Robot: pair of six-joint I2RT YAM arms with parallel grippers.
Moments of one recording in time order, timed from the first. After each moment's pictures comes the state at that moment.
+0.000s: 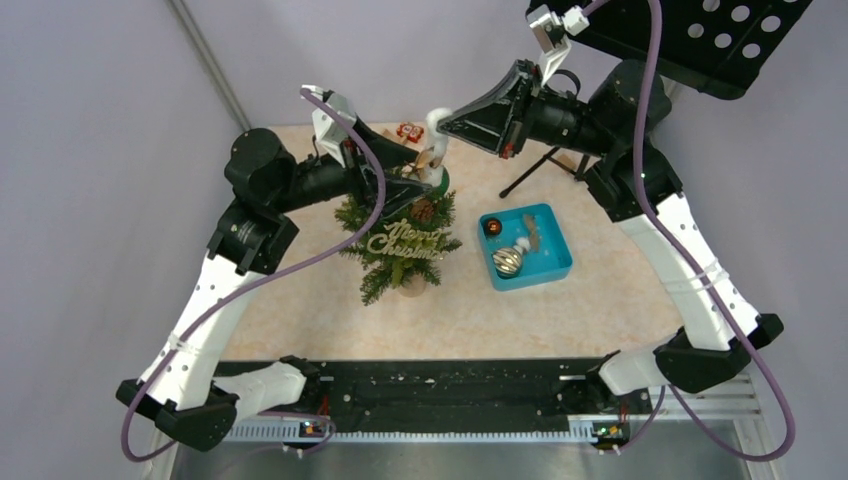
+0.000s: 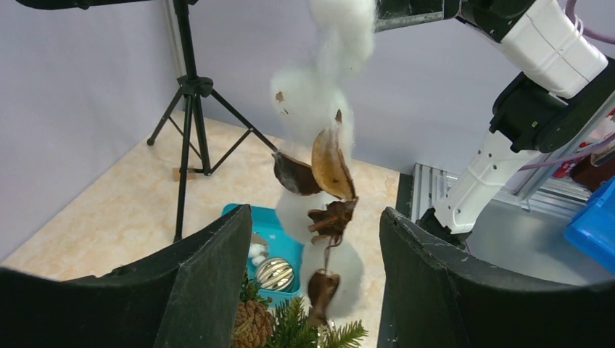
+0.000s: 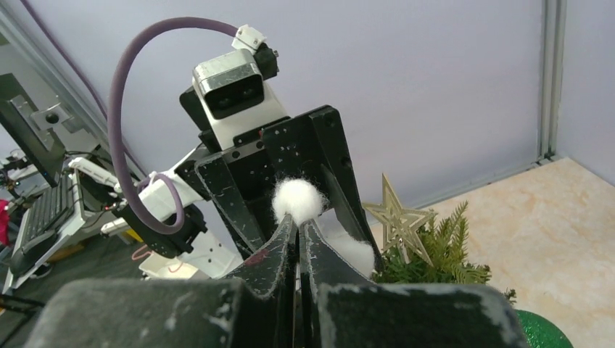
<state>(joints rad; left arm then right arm) -0.49 1.12 1.49 -0.19 0.79 -0.22 0.62 1.40 1.87 -0.17 -0.76 0.57</state>
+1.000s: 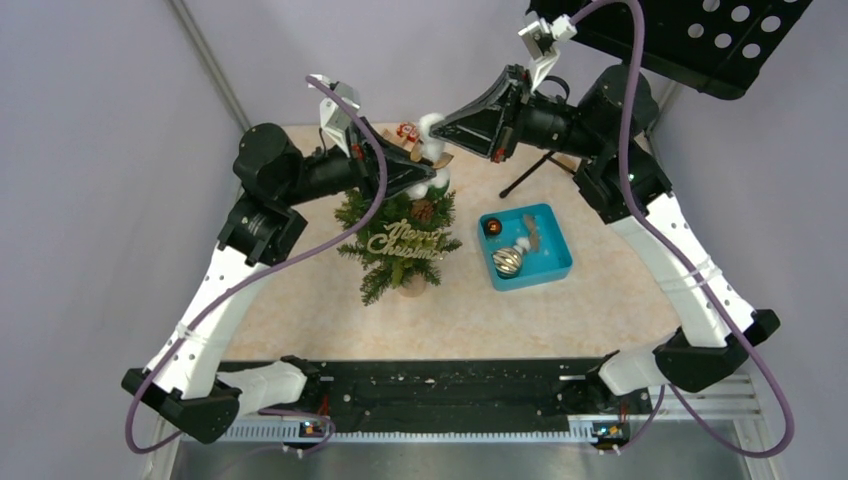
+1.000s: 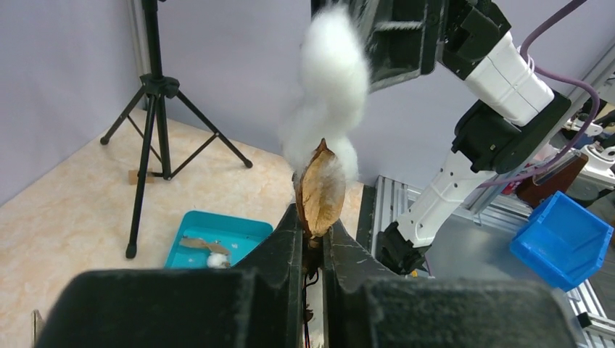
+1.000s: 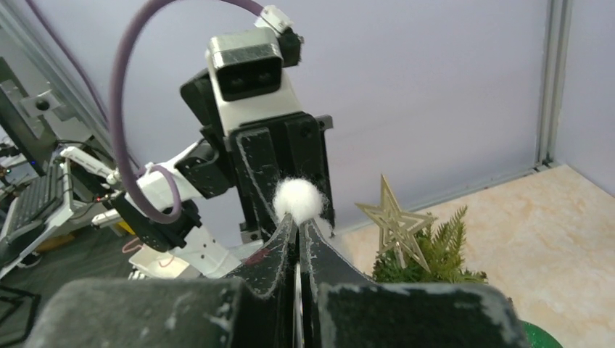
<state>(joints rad) -0.50 1.17 1.49 -0.09 0.82 -0.39 0.65 1.41 1.85 -0.10 -0.76 0.54</state>
